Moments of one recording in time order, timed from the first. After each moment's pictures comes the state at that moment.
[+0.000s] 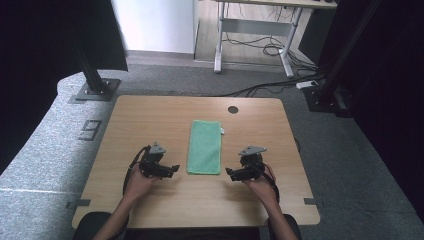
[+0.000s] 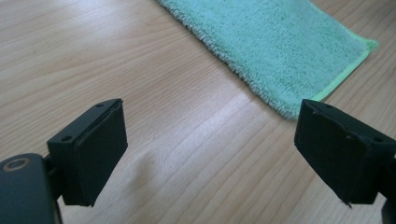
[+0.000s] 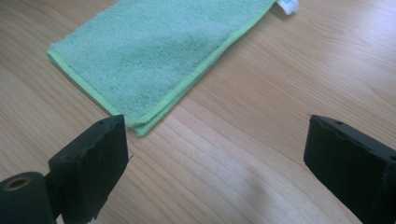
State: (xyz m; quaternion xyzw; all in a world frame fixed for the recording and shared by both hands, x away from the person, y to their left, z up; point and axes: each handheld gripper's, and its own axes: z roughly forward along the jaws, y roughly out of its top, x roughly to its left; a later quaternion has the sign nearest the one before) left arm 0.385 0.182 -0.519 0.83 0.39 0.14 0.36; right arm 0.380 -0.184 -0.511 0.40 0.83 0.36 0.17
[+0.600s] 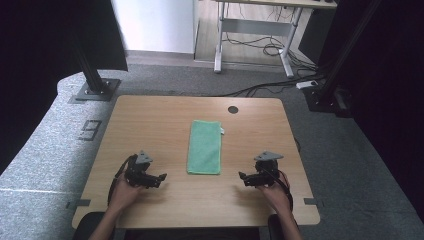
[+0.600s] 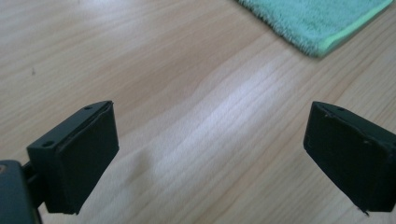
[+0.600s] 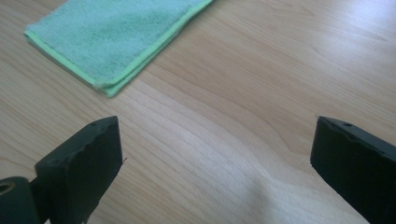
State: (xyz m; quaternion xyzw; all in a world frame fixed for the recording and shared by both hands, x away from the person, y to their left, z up) left arm 0.355 0.219 -0.527 0.84 0.40 0.16 0.34; right arm 0.359 -0.226 -0.514 0.43 0.81 0.36 0.18
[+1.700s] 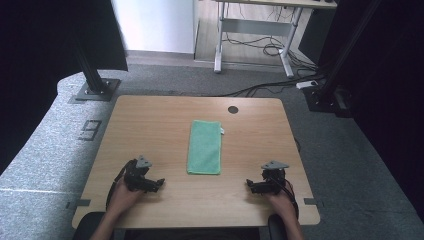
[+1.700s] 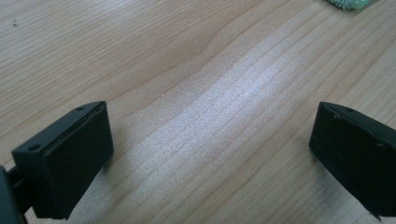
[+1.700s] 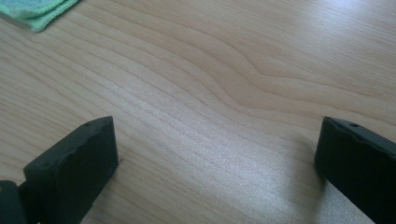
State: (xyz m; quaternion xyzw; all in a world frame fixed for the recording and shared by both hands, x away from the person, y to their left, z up) left arm 0.355 0.223 -0.549 0.84 0.41 0.15 0.32; right arm 0.353 -0.254 -0.557 0.46 0.80 0.34 0.19
